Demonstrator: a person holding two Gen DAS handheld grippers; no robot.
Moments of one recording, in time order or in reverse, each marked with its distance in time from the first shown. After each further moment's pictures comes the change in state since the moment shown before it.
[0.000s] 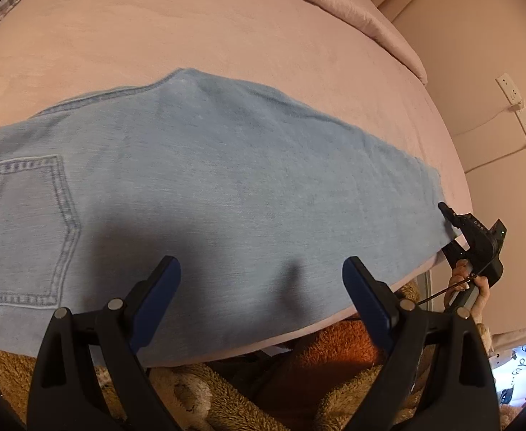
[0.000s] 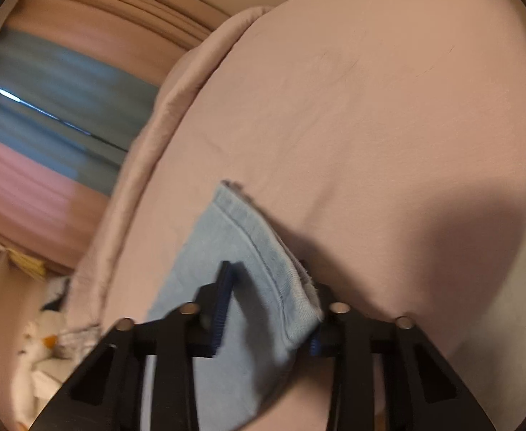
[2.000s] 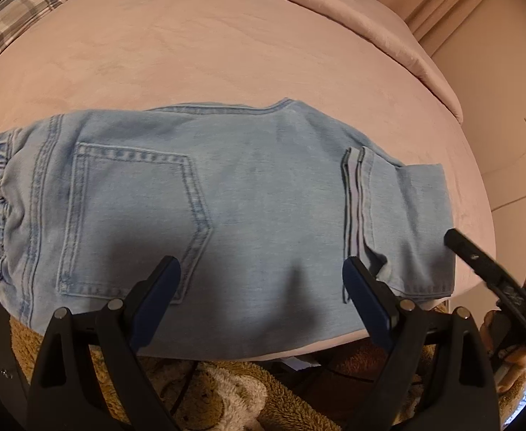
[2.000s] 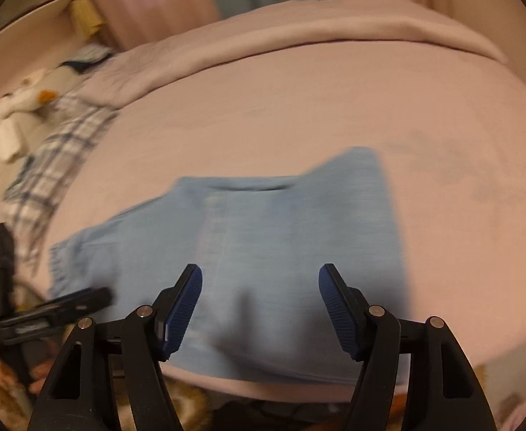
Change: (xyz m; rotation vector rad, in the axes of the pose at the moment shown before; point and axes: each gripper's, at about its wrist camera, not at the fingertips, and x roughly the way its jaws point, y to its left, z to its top) left arm -0.034 0.047 -0.003 -0.100 -0.089 0.110; right arm 0.038 0.207 -0.161 -0.828 0.320 -0.121
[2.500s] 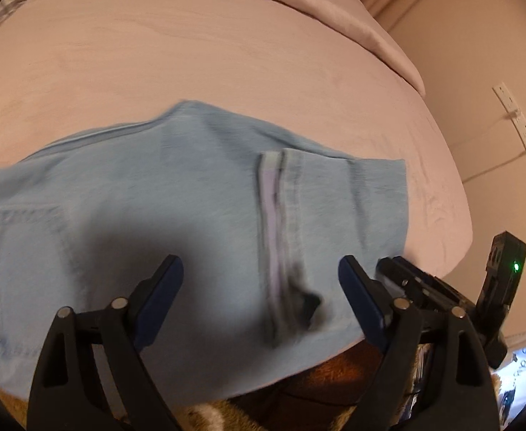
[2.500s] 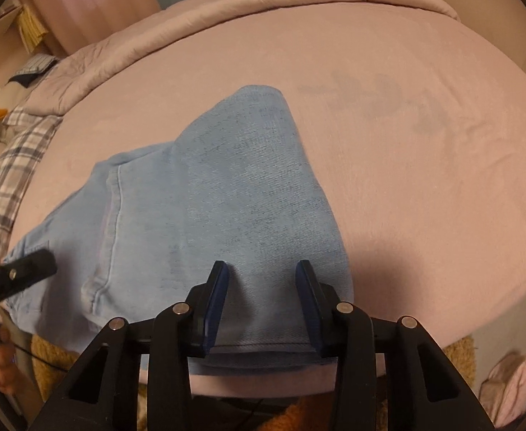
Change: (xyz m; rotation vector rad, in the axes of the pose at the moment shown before) left arm 0.051 -0.061 0.035 0.121 0.068 -0.153; right arm 0.021 -0.053 -0.027 0.116 0.071 -0.094
